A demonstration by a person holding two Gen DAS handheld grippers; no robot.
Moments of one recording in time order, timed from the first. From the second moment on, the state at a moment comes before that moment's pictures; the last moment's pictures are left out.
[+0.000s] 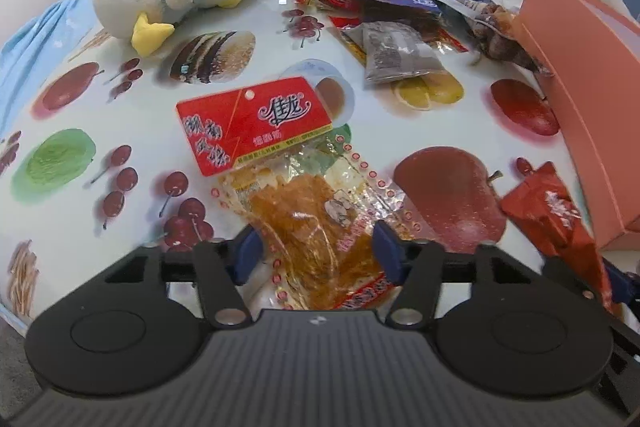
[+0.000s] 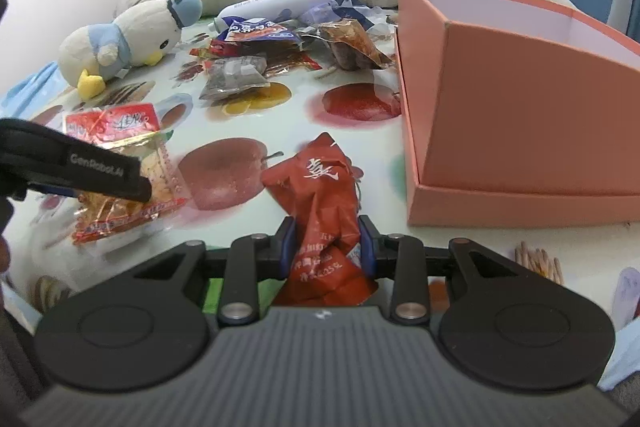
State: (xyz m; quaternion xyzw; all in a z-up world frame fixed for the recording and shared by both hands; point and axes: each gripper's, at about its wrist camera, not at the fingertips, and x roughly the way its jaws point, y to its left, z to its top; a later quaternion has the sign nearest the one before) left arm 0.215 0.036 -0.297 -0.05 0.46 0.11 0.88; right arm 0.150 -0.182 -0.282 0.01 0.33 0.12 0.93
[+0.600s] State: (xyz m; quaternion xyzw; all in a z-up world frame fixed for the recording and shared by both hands) left arm 0.167 0.029 -0.249 -0.09 0.43 0.07 0.90; right arm 0.135 -0.211 -0.221 0.07 0.33 0.16 0.93
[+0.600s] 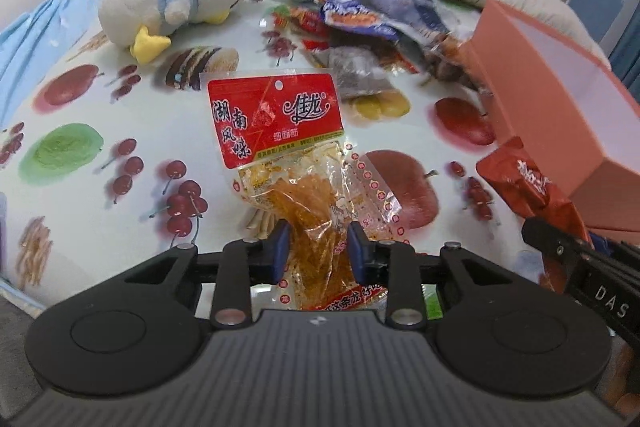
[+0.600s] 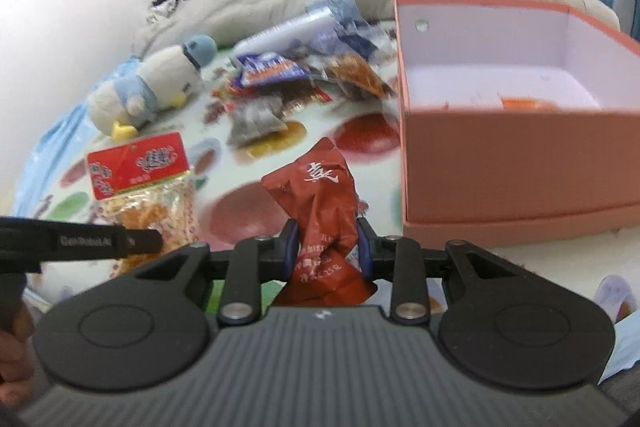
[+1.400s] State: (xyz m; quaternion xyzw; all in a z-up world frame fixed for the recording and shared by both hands) left arm 0.138 -0.042 -0.122 -0.11 0.34 -0.04 0.93; right arm 0.096 -0.288 -0.130 0.11 0.25 0.13 0.95
